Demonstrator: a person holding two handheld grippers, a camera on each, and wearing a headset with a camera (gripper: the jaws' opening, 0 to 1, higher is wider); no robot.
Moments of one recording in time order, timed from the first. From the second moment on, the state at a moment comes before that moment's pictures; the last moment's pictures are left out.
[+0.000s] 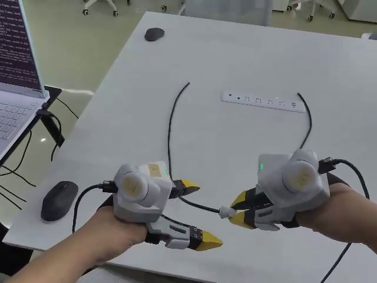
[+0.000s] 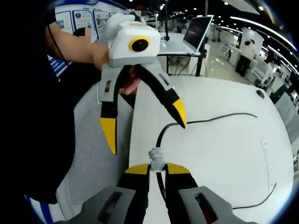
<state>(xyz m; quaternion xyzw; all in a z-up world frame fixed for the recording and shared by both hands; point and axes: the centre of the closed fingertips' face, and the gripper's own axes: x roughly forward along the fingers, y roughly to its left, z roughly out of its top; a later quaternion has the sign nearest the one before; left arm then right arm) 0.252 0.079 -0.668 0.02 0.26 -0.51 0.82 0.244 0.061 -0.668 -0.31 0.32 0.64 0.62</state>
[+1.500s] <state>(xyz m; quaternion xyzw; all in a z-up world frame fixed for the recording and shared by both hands) 0.250 0.051 -0.653 0.02 0.21 -0.58 0.79 0.242 0.054 -0.656 -0.35 0.26 0.68 0.58</state>
